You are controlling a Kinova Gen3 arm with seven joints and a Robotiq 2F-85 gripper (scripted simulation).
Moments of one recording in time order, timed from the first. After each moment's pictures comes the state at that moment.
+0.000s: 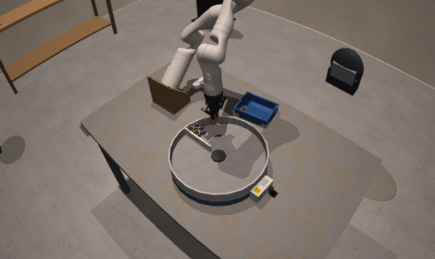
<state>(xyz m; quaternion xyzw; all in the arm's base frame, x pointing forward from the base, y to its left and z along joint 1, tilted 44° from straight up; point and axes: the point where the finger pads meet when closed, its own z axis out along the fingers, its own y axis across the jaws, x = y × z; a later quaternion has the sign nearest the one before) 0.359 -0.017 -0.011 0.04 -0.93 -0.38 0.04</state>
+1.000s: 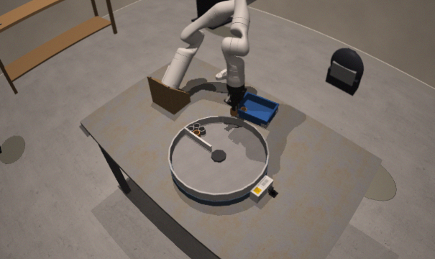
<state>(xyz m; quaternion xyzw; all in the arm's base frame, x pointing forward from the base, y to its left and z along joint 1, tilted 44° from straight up) 0.385 0.058 0.056 0.04 -0.92 -0.38 0.04</state>
